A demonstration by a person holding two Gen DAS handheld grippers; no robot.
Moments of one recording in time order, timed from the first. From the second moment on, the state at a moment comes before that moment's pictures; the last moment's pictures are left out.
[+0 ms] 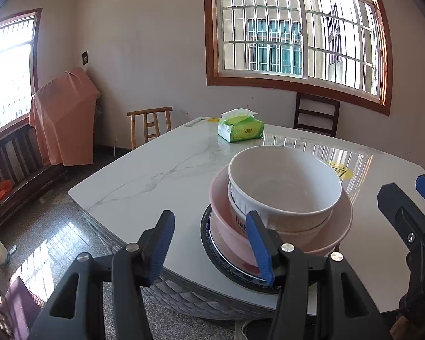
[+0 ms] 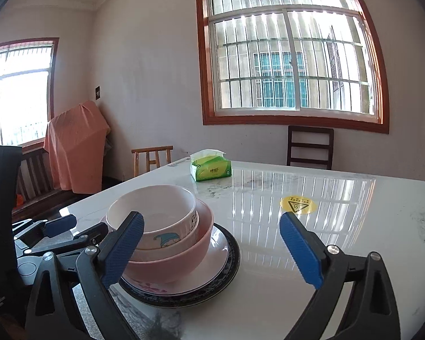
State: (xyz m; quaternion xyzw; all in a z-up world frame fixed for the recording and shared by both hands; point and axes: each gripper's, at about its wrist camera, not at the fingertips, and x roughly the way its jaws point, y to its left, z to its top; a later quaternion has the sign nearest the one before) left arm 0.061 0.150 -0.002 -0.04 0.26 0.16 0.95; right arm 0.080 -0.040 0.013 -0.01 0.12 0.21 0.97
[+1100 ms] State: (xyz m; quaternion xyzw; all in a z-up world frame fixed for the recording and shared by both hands) left arm 0.003 0.107 -0.027 -0.03 0.22 0.17 0.96; right arm 0.024 -0.064 0.003 0.00 0.09 0.21 0.97
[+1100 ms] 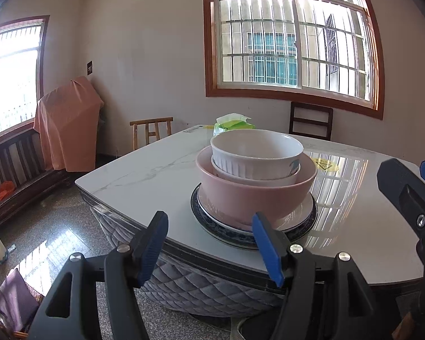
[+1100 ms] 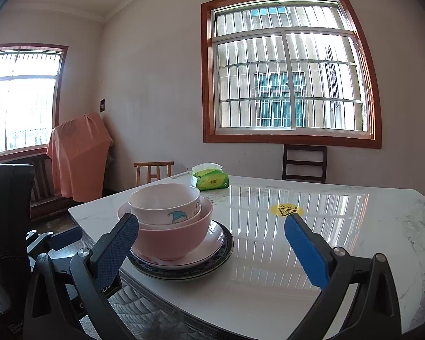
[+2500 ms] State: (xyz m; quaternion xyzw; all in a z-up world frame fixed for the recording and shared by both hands) left arm 0.001 0.121 -0.055 -0.07 0.27 0.18 0.95; right arm 0.018 -0.059 -0.011 -0.02 0.11 0.21 0.97
